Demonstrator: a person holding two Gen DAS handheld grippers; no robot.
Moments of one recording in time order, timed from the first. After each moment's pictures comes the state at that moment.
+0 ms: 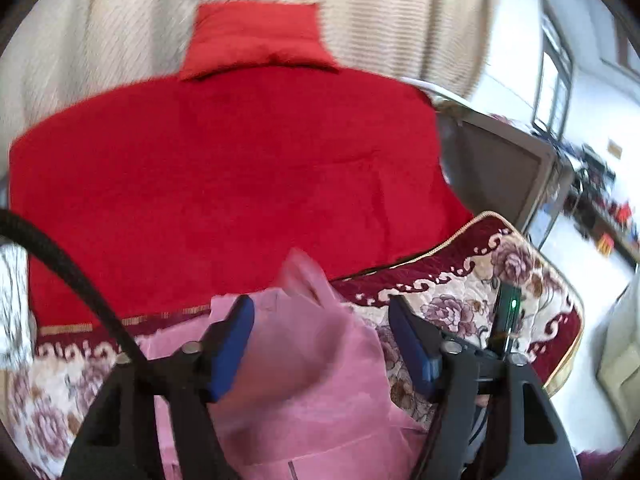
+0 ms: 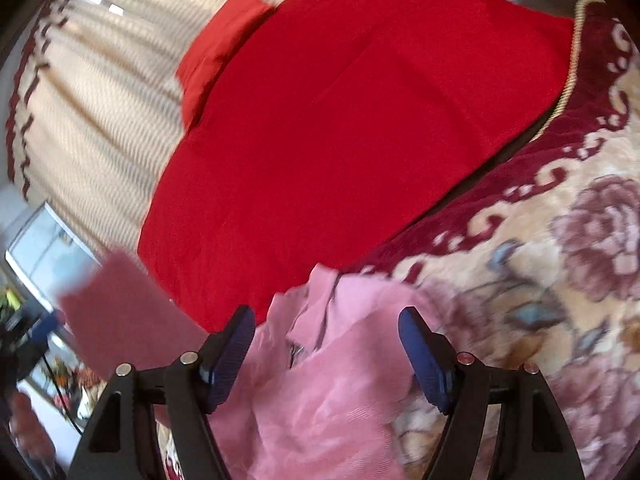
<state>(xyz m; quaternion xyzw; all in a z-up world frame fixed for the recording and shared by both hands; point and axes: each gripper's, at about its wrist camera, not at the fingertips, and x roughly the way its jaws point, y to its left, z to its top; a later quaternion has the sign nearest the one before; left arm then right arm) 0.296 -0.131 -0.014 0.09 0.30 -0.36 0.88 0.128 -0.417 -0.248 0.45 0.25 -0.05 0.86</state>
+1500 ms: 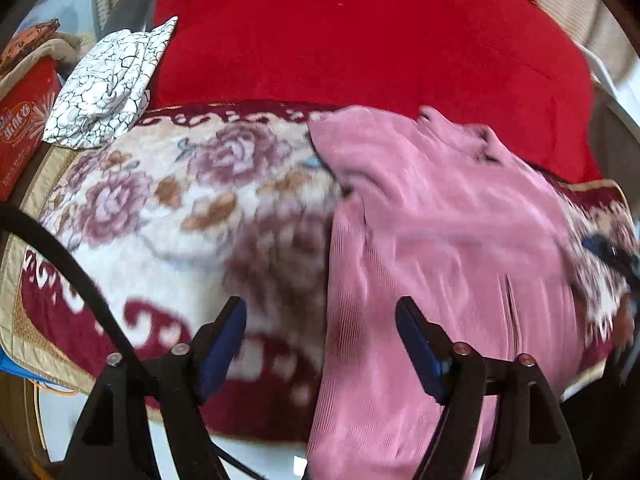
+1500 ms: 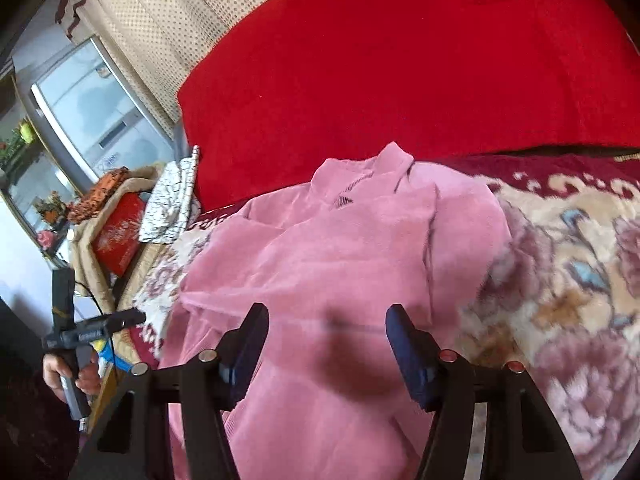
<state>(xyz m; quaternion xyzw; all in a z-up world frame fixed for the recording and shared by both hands) 0.275 0.110 -0.192 0.03 0.49 -0.15 0.86 0.127 -0.323 -0.254 0.27 0.40 0.12 0.87</state>
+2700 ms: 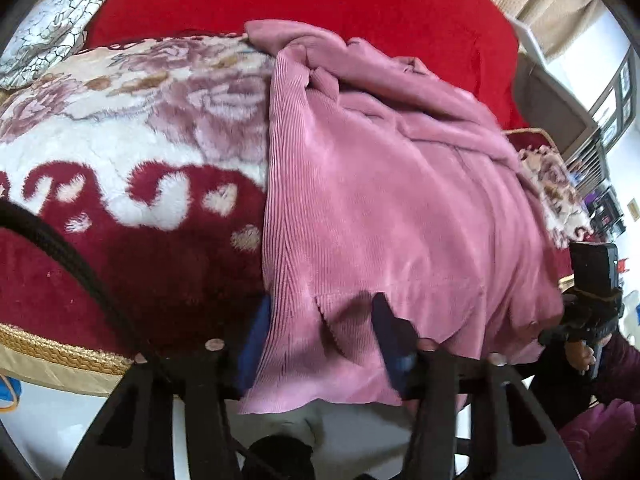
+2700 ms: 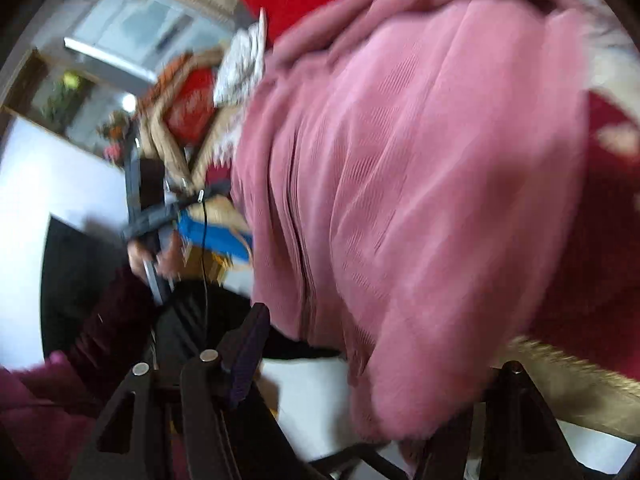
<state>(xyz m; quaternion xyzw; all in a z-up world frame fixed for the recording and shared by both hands) 0.218 0.130 -0.295 -0.01 0.50 -0.31 0.81 -0.006 -0.201 -0.362 0.29 0.54 0.30 0.73</state>
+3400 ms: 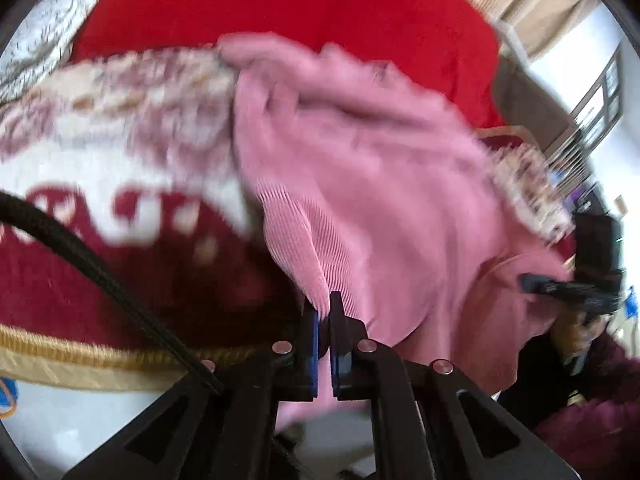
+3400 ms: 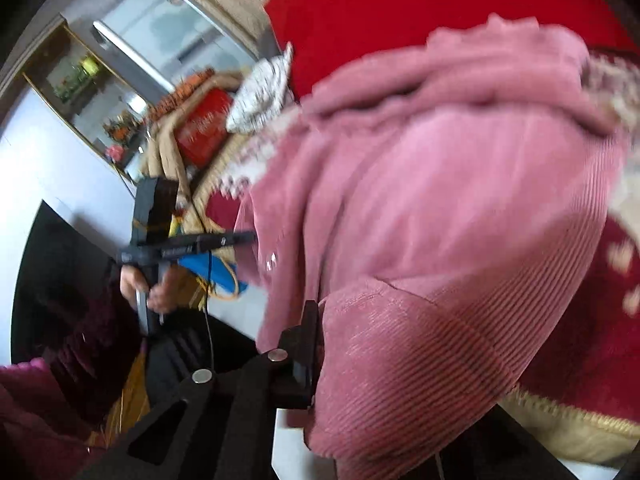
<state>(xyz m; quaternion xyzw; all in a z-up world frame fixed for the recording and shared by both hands) 0.203 0.125 -0.252 -0.04 0.48 -0.34 0.80 0.009 -0.200 -0.287 0.27 0.43 0.28 0.81</state>
